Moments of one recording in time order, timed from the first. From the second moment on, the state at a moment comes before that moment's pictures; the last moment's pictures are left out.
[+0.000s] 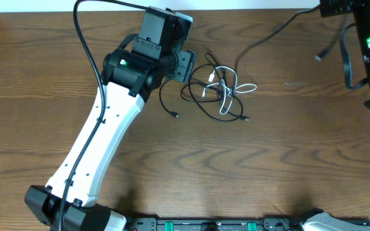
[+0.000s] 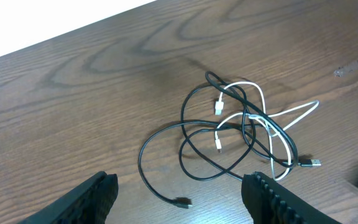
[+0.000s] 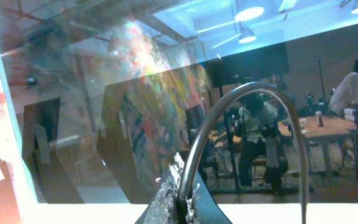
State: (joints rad) left arm -0.43 1.63 1.73 -0.95 -0.03 -0.01; right arm 0.47 1.38 2.15 -0.37 0.21 0.14
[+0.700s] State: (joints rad) left arm -0.43 1.63 1.73 -0.94 -0.03 -0.01; right arm 0.12 1.40 2.16 -0.85 0.62 0.10
